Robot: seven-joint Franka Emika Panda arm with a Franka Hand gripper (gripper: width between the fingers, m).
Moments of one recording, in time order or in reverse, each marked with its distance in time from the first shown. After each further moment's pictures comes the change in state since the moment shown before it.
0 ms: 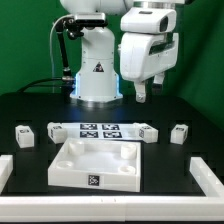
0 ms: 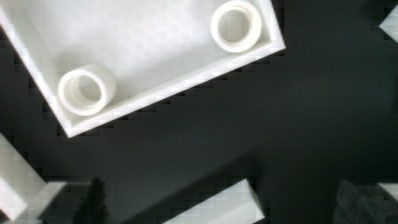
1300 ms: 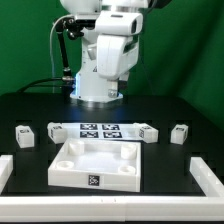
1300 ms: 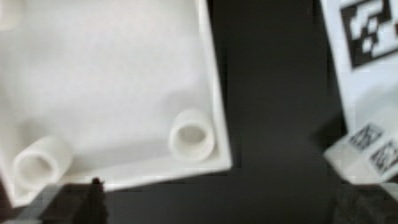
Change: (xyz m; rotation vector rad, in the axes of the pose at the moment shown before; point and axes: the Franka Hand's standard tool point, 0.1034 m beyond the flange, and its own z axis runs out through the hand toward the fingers) arm -0.086 -0.027 0.015 -0.010 -0.010 -0.211
